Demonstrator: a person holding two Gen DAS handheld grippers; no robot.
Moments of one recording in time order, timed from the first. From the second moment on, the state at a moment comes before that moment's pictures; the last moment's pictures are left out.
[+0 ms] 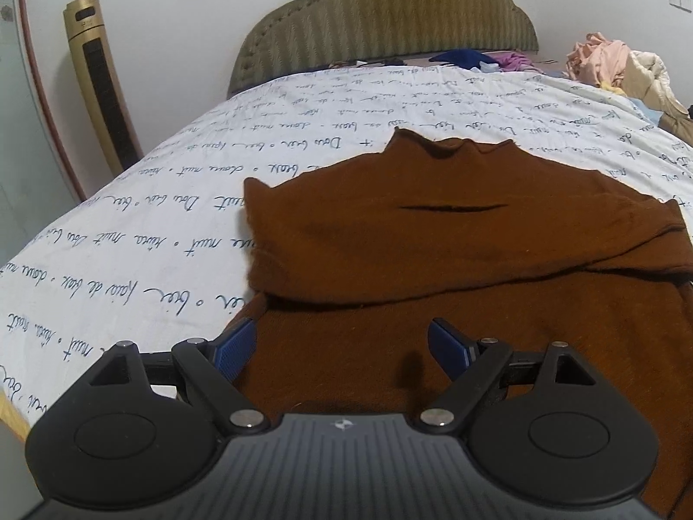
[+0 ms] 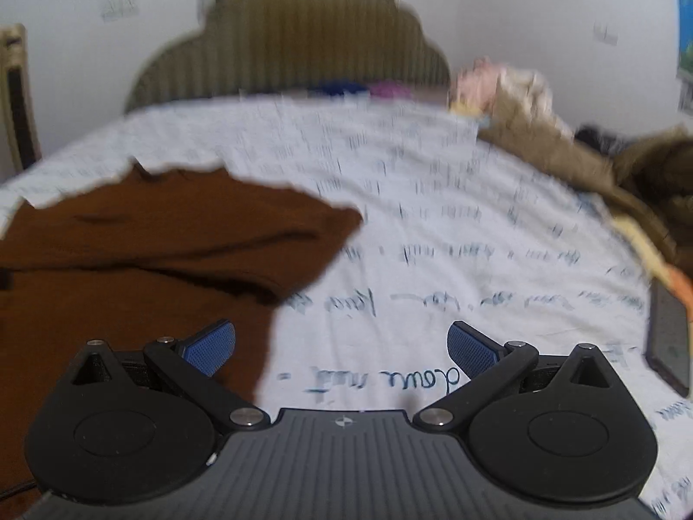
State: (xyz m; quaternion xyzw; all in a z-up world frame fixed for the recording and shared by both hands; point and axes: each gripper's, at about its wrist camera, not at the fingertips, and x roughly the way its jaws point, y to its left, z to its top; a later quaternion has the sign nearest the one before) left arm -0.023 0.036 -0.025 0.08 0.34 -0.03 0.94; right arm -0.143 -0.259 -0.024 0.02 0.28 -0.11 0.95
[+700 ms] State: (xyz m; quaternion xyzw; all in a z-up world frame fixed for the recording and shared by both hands) left arm -0.027 0.121 0.006 0.10 0.31 0.08 0.94; right arm -0.171 -0.211 -0.012 0.09 0.27 0.00 0.96
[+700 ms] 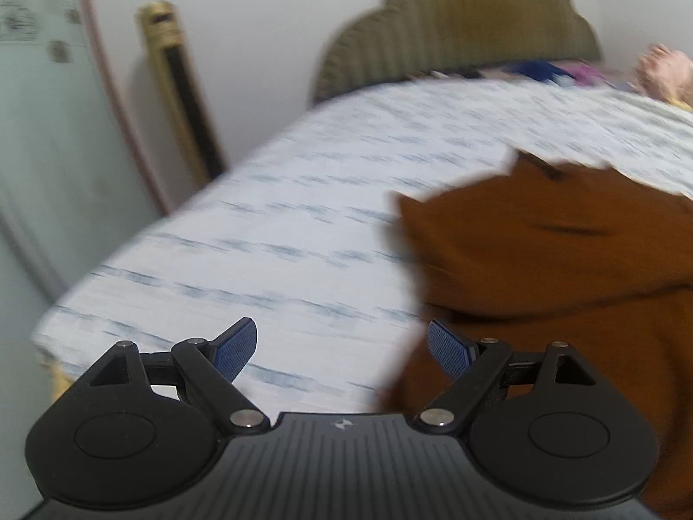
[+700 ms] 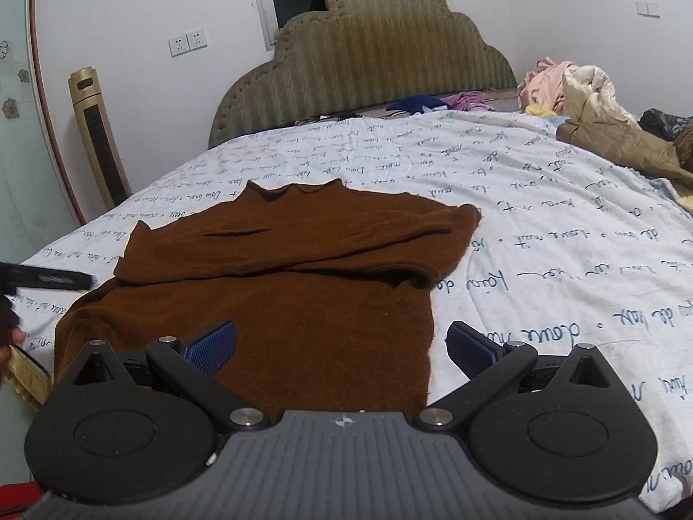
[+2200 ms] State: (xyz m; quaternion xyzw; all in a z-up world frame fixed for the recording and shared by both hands) left arm -0.025 0.131 0.045 -0.01 0.30 -0.17 0.94; right arm -0.156 -0.265 -0.003 0.22 0.25 0.07 0.94
